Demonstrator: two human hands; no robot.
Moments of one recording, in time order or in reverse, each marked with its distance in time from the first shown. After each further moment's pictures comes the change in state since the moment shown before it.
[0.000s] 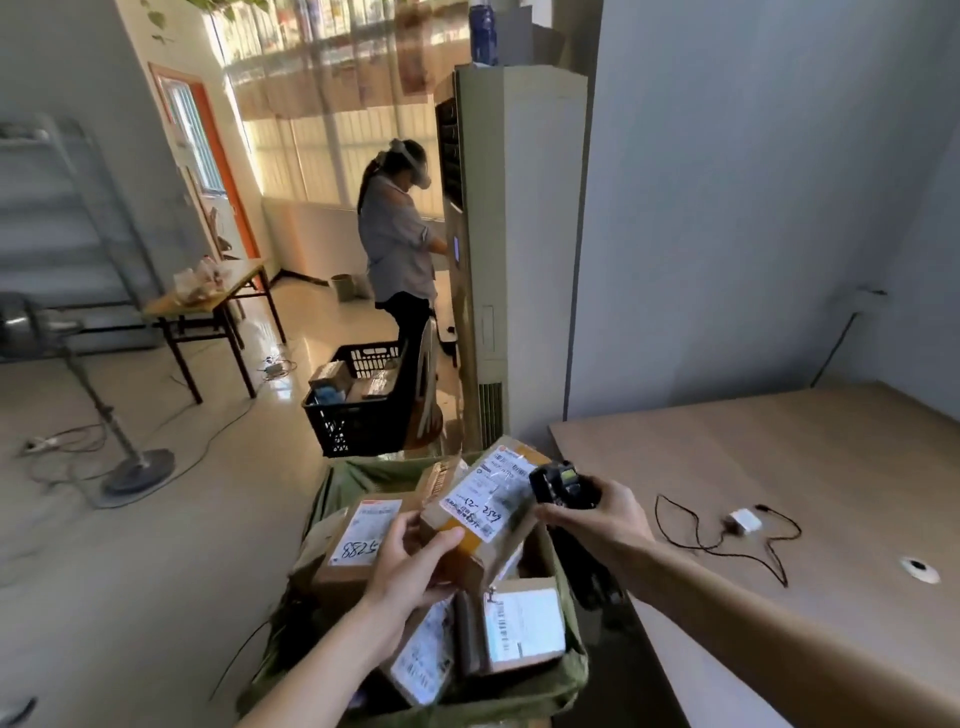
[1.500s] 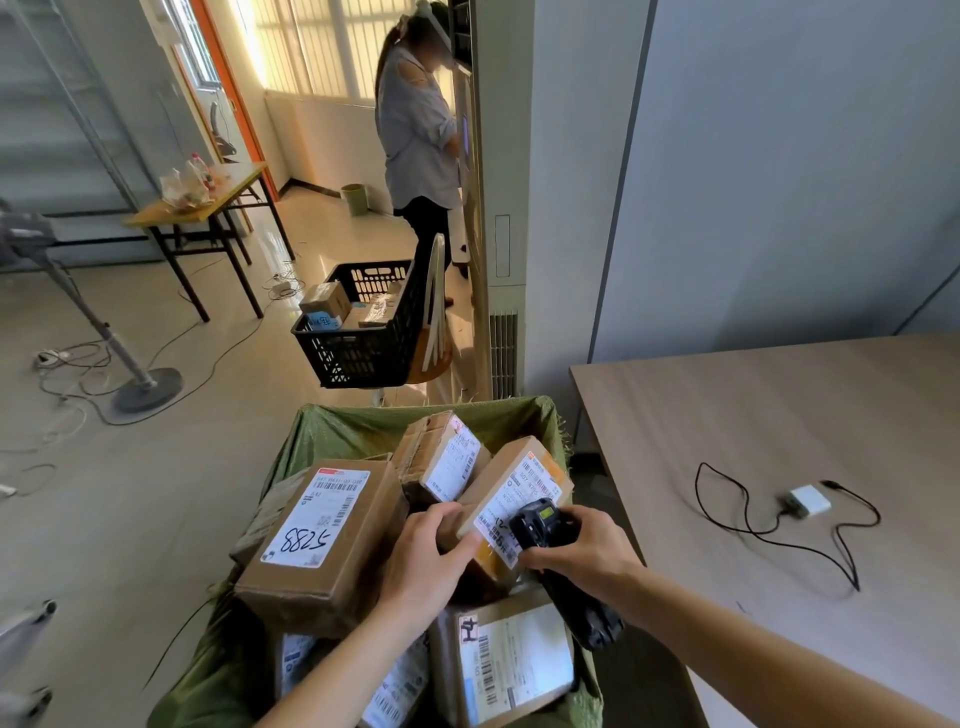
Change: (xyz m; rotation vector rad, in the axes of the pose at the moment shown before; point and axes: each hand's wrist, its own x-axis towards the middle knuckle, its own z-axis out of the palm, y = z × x) left_hand 0.138 -0.099 0.036 0.678 0.074 0.121; right_hand 0.128 0.124 0.052 -0.255 -0.298 0.179
